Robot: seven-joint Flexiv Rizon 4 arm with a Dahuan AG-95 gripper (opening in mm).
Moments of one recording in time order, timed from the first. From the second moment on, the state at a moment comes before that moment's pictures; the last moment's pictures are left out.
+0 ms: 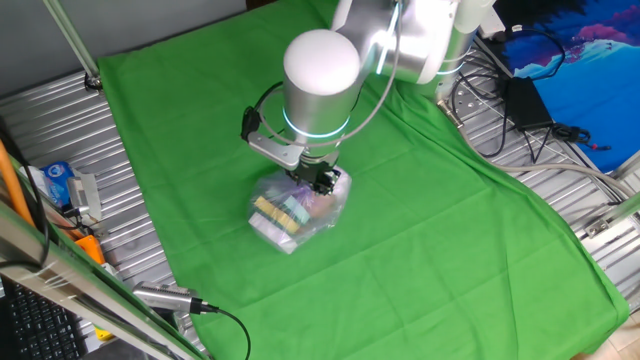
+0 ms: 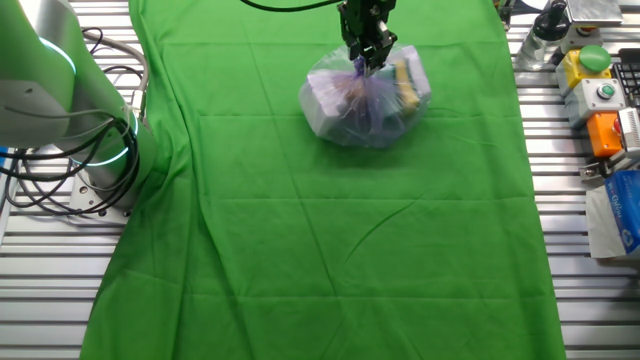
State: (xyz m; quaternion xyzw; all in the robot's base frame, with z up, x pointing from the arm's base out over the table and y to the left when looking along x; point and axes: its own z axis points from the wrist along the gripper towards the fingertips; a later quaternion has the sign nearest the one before) arm 0.435 0.160 0.125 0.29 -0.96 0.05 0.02
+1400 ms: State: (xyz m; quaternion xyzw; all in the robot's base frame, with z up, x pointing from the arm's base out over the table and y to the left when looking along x) arm 0.423 0.141 0.171 0.30 -0.95 0.03 0.02
